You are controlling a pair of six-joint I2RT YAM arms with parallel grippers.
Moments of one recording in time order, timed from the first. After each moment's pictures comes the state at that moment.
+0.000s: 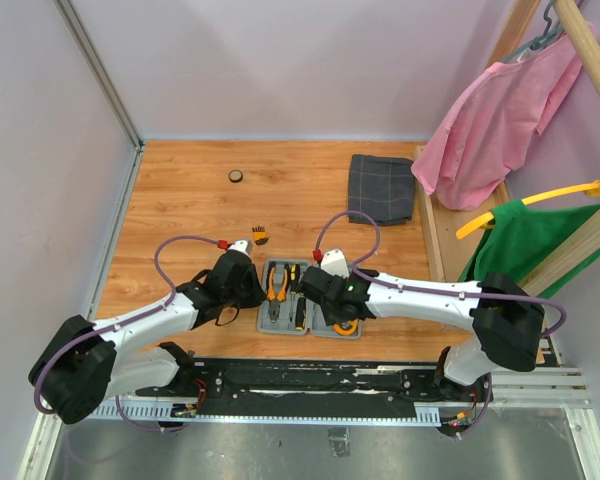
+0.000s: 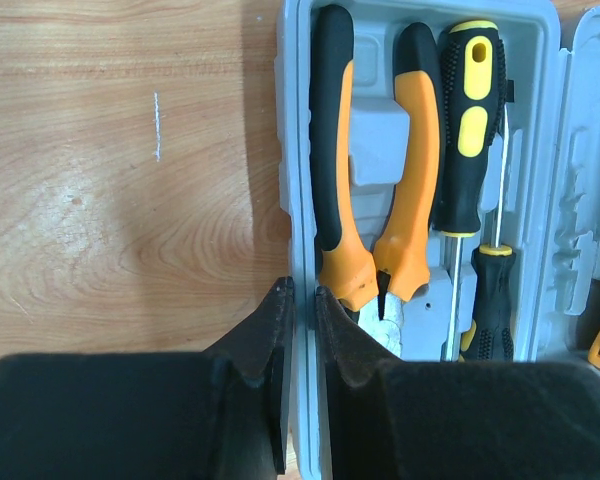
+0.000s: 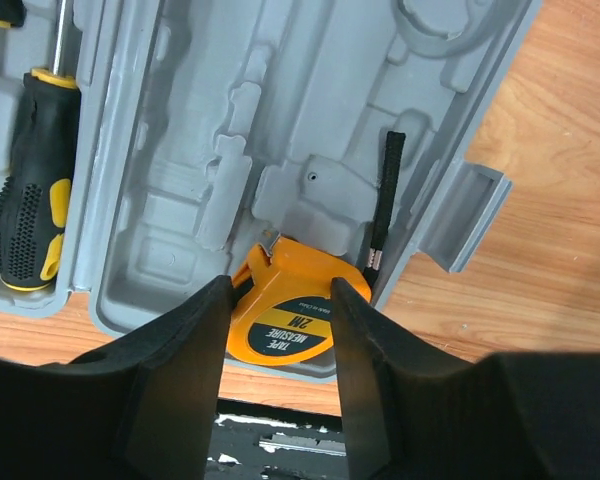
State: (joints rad) left arm -0.66 1.11 0.41 -0.12 -0.09 -0.67; right arm 1.14 1.52 0.95 -0.72 0.41 0.76
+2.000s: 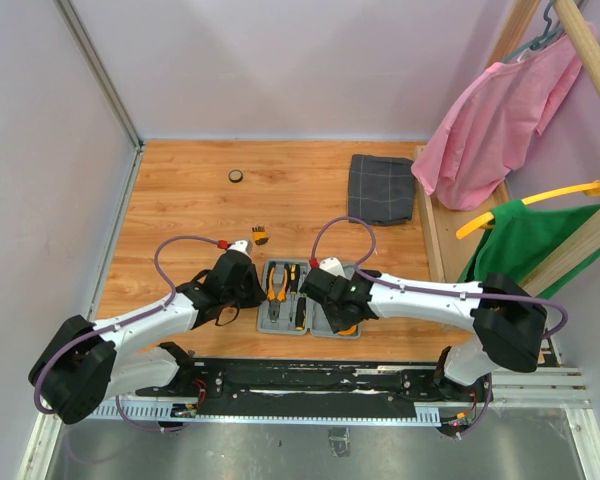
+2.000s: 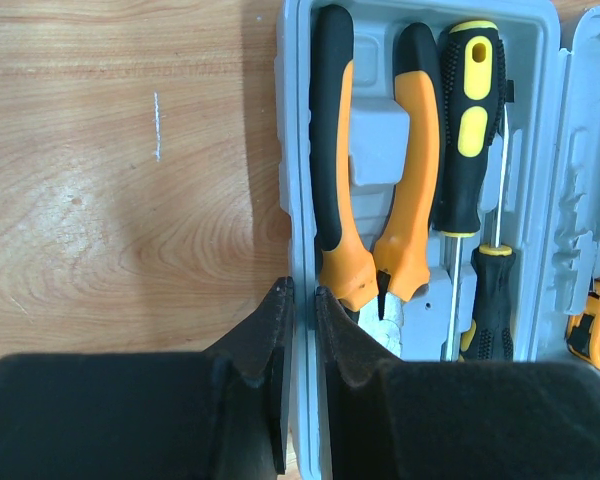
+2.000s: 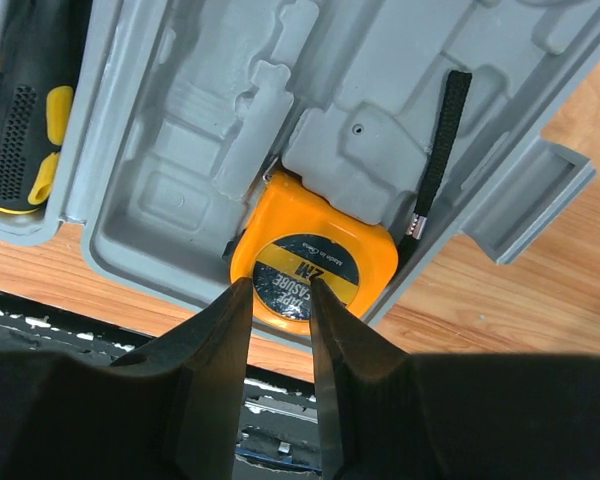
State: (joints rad) left arm -0.66 1.11 0.41 -0.11 -0.09 -0.67; right arm 1.13 1.51 0.92 -0.73 0.27 0.64
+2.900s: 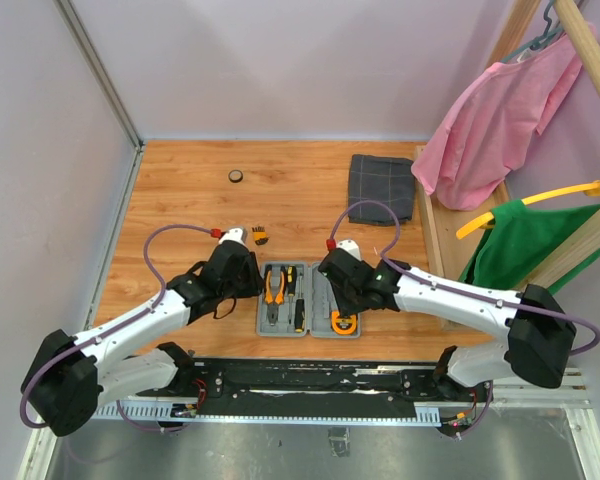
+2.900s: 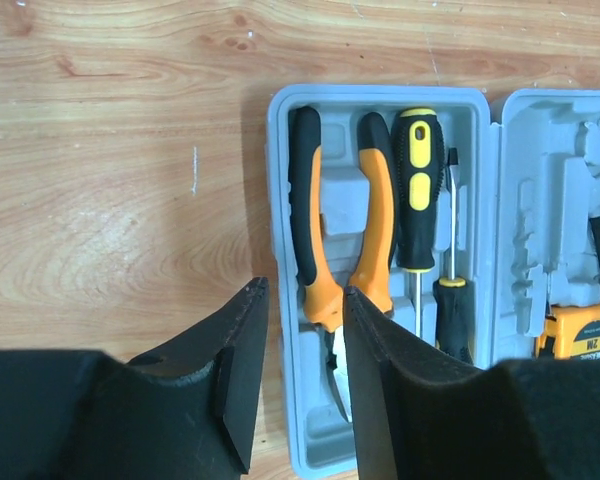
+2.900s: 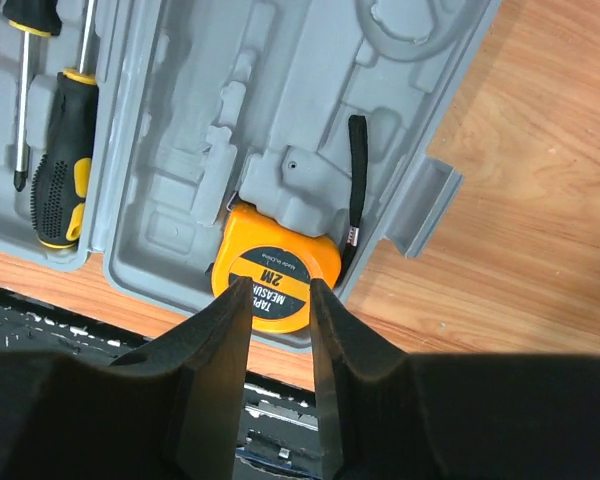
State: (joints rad) left arm -0.66 1.03 0.53 -0.27 -0.19 -0.66; right arm 1.03 1.35 0.91 -0.70 0.26 0.62
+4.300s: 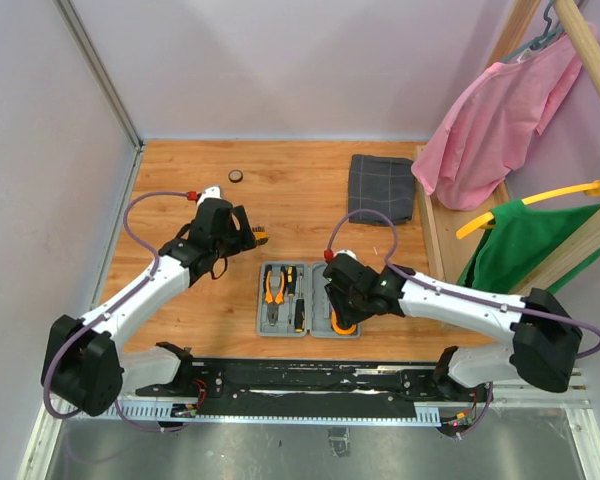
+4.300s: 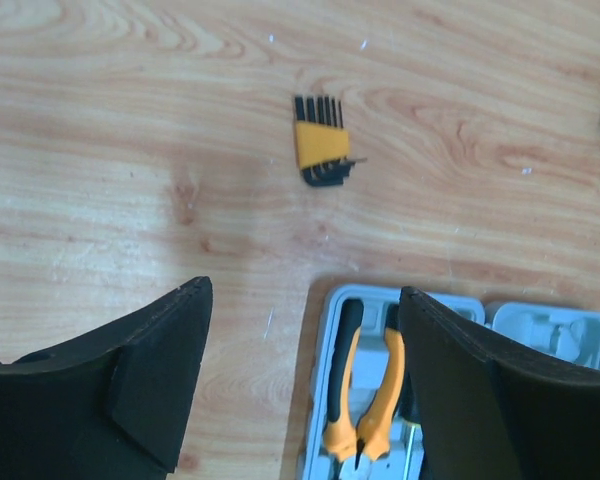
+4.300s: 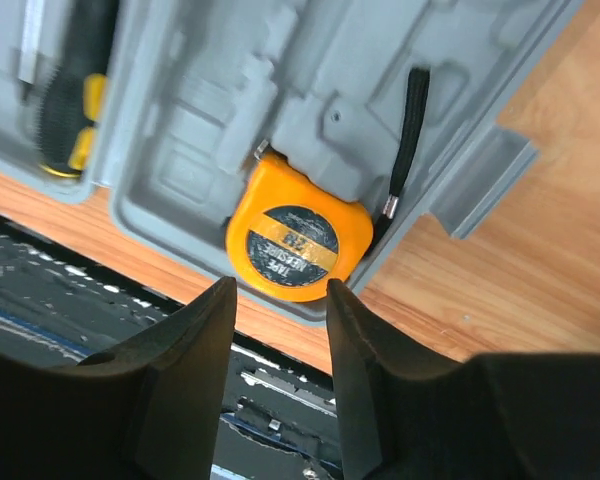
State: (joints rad) left arm -0.43 1.16 0.77 -0.32 -0.26 -0.60; right arm 1.02 1.34 0.82 -0.66 0.11 0.55
